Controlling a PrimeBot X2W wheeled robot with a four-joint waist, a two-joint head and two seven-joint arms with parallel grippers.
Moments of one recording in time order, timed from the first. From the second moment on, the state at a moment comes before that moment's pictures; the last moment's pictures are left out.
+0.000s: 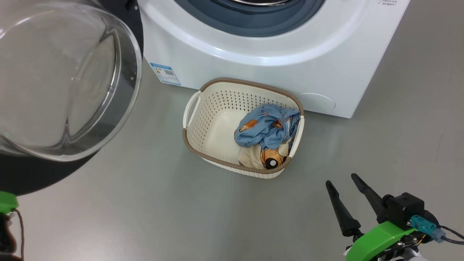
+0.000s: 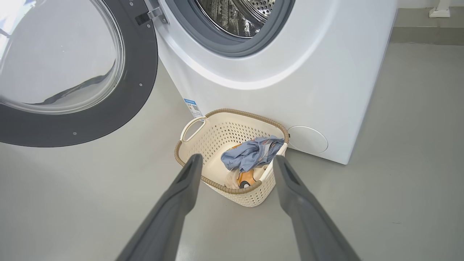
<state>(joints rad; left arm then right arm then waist) -0.49 0.16 0.52 0.63 -0.25 -0.09 -0.26 -0.02 -0.12 0.09 0.01 0.24 0.13 -0.02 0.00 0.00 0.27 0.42</state>
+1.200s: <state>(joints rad) -0.11 0.07 0.12 0.36 -0.19 -0.13 -0.26 0.02 -0.05 0.03 0.18 0.29 0.13 -0.20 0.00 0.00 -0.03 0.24</state>
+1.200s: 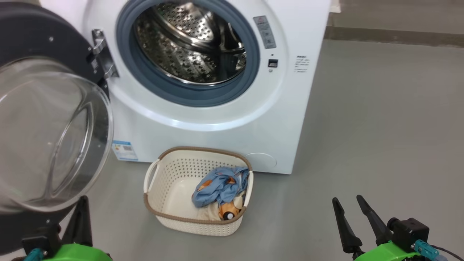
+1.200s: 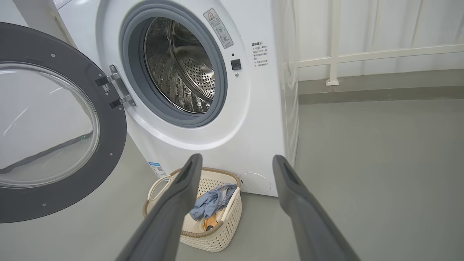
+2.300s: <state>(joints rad) 0.02 0.04 0.00 0.21 -0.28 -0.12 -0.26 0.02 -0.05 0.05 0.19 0.30 0.13 -0.22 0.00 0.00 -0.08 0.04</state>
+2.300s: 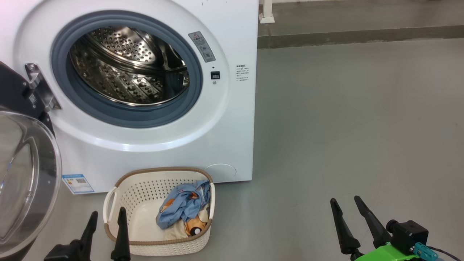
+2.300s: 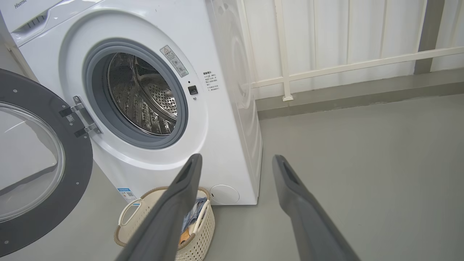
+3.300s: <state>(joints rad) 0.04 0.04 -0.01 0.20 -0.28 -0.12 -0.26 0.02 -0.05 0.05 0.21 0.30 0.13 -0.23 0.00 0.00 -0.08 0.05</state>
